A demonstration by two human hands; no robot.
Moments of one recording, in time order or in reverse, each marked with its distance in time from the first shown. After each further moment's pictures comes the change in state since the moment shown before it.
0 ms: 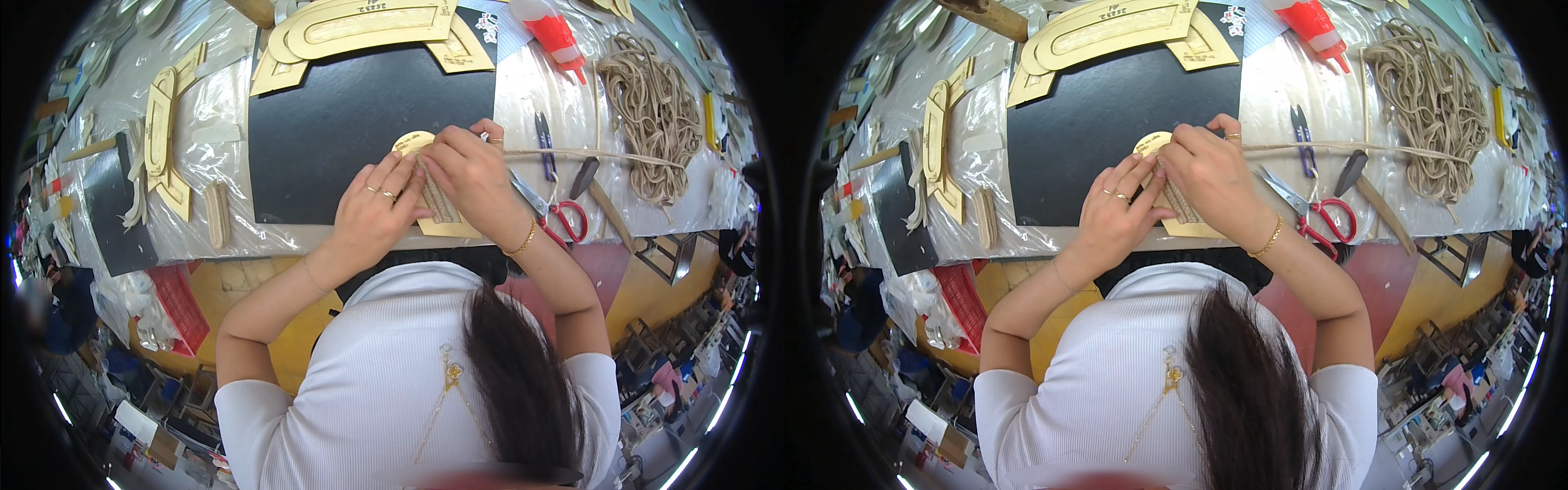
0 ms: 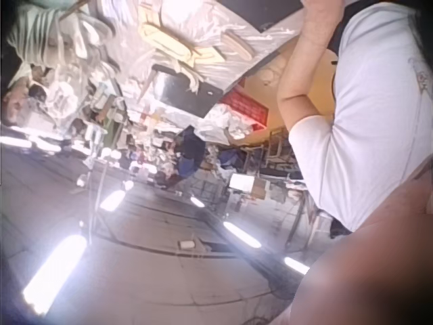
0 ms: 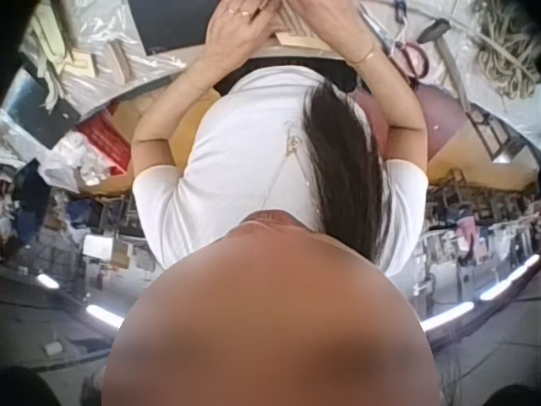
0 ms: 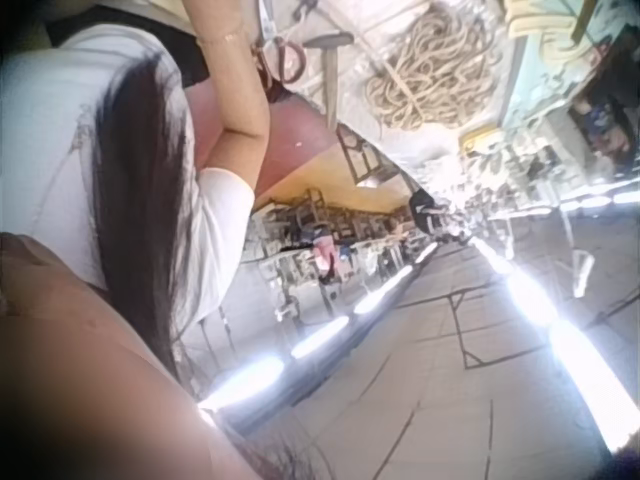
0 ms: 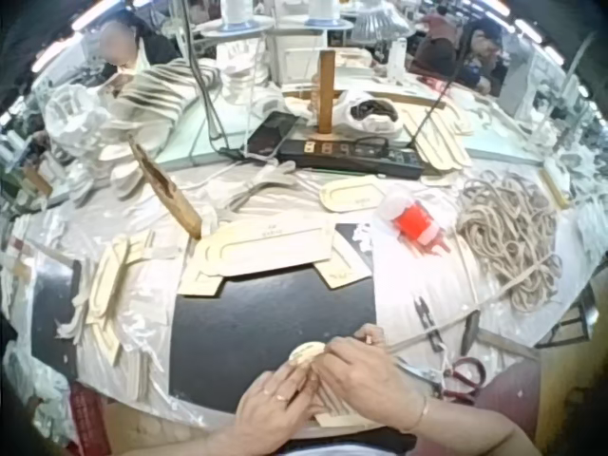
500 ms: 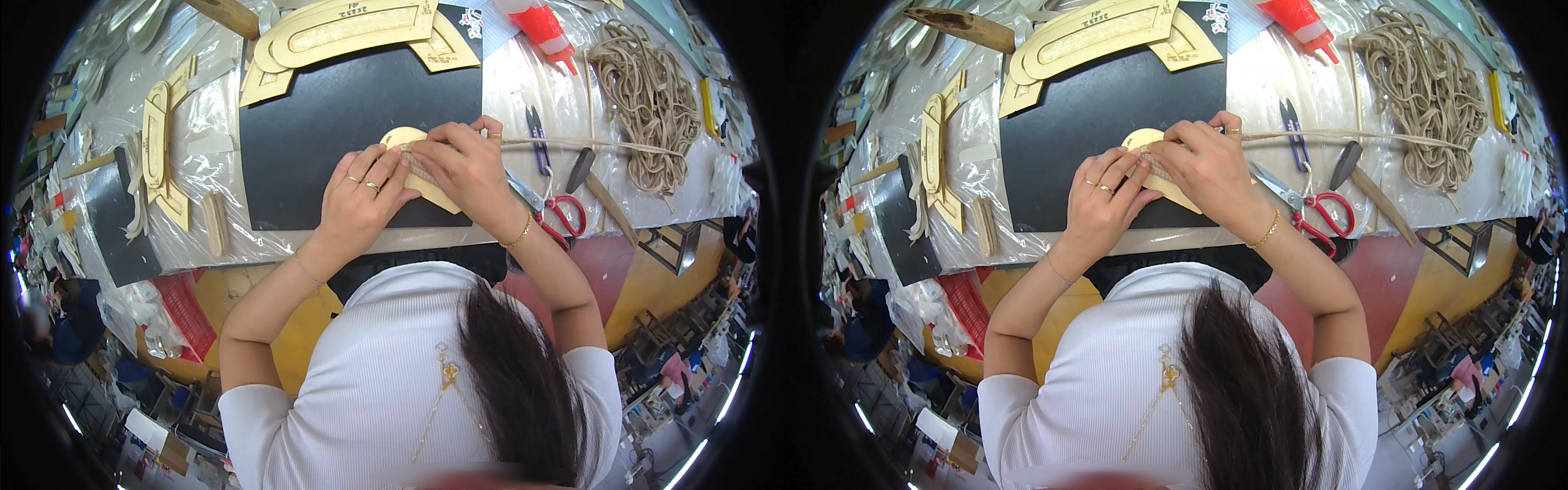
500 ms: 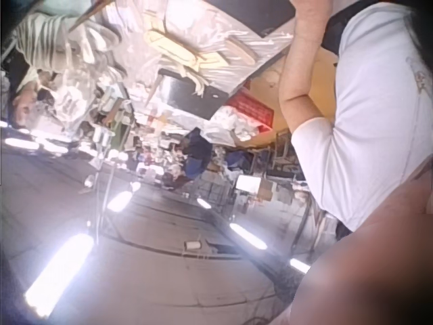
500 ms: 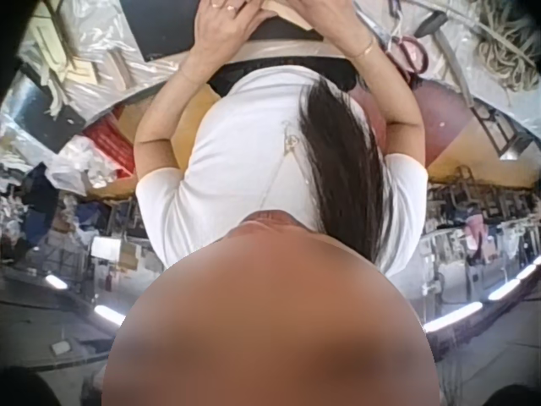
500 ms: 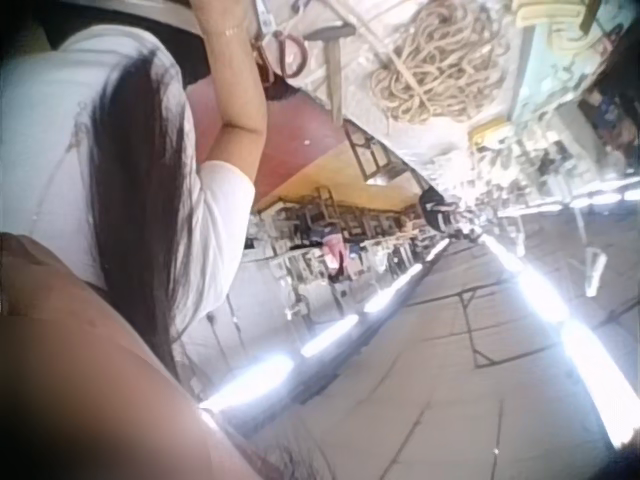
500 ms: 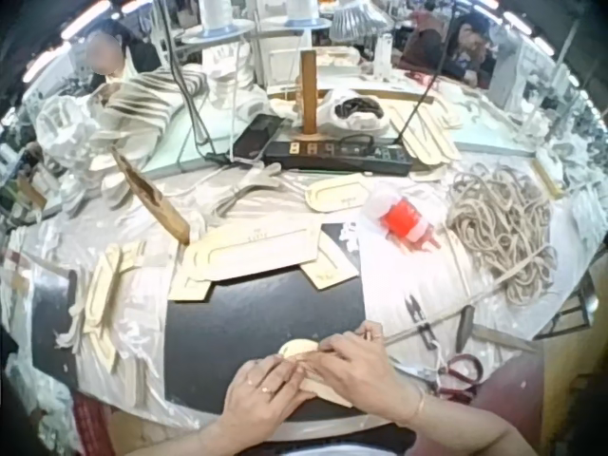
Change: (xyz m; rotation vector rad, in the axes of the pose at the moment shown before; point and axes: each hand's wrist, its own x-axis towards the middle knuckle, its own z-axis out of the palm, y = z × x) left_hand 0.008 -0.014 0.007 0.014 0.075 0.034; right_hand -0.005 0.010 0.004 0.009 0.094 0.034
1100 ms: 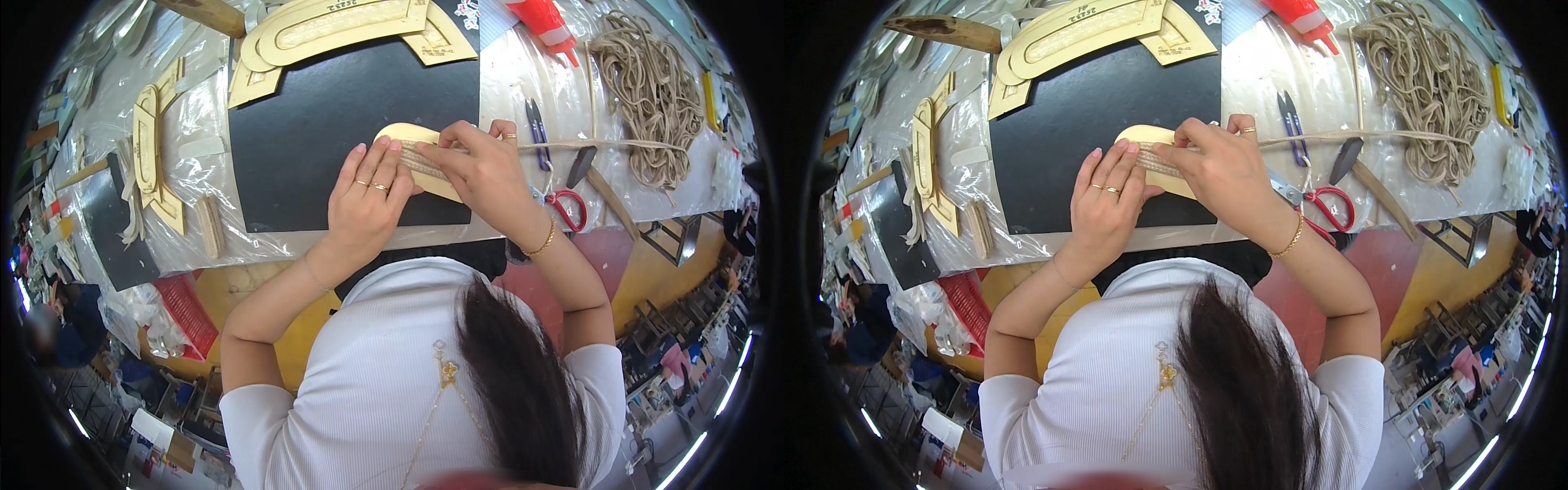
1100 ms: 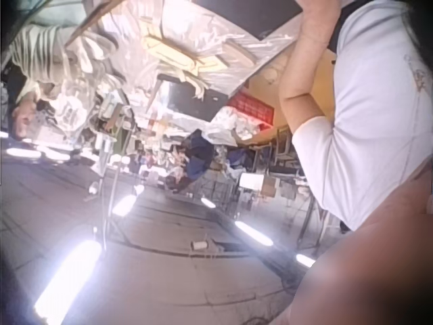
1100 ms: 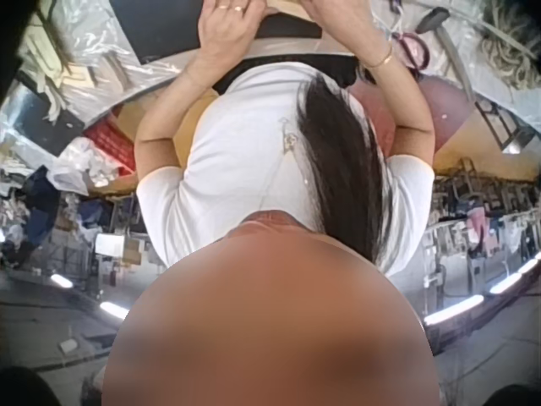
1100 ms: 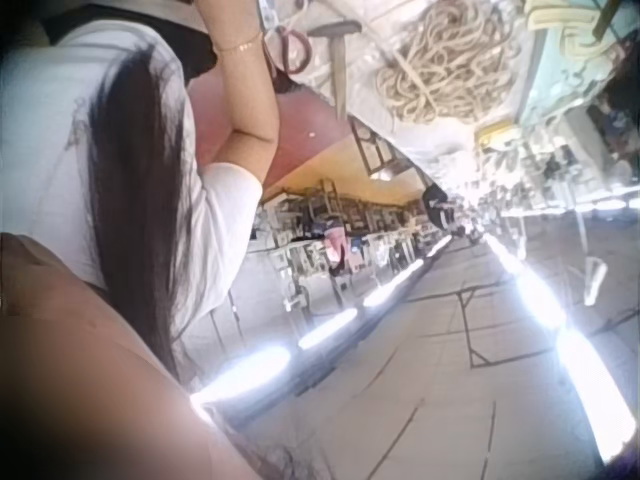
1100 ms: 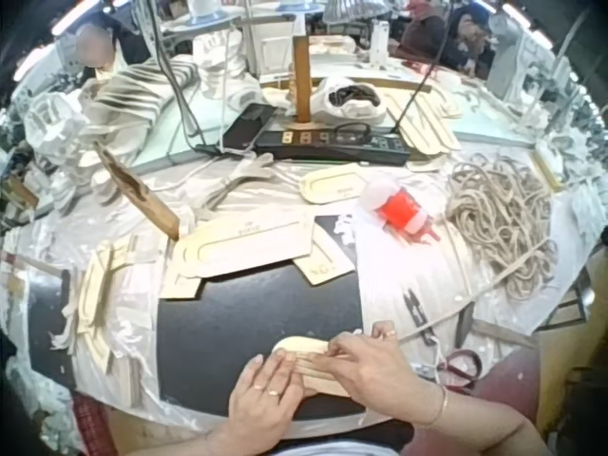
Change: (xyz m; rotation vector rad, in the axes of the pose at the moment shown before) left_hand 0.003 0.017 0.006 0.153 -0.042 -0.047; right_hand -0.006 0.002 -0.029 -0.052 -0.233 0.028
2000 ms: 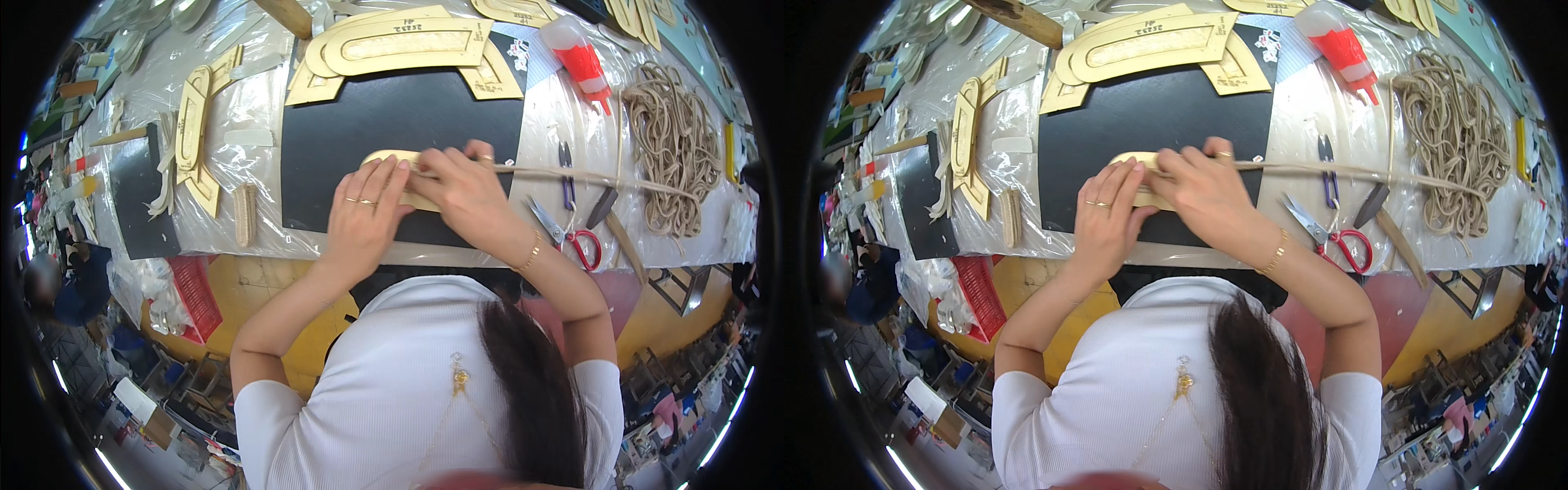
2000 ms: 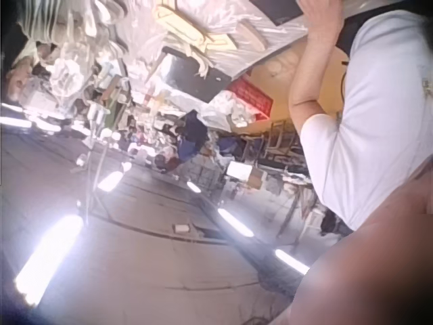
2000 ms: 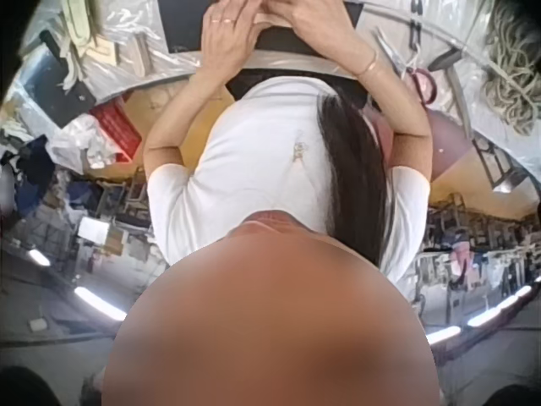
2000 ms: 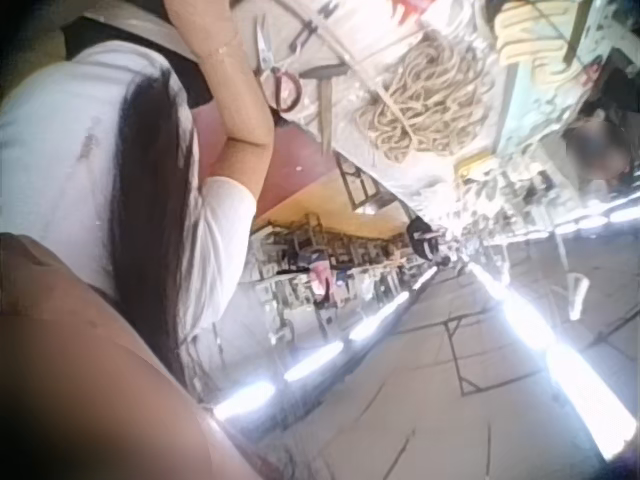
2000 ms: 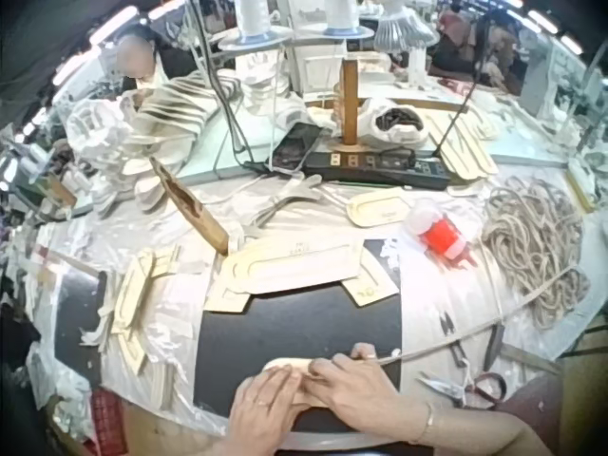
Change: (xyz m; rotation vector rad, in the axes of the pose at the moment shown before) left_hand -0.020 -0.024 -0.030 -0.100 -0.031 -0.196; right_hand 0.037 -0.025 0.028 -0.007 -0.071 -0.216
